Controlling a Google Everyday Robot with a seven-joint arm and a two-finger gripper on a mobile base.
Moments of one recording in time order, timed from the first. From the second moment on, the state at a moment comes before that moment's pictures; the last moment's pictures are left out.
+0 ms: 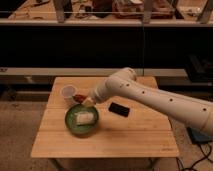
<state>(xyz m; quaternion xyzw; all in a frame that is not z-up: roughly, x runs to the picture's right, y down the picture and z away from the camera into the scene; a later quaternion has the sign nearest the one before) -0.095 0.039 0.716 -0.25 -0.26 0.30 0.88</state>
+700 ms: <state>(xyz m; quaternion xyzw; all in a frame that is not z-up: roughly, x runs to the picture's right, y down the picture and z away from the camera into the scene) -0.152 -0.015 0.776 -0.27 -0.29 0.33 0.86</state>
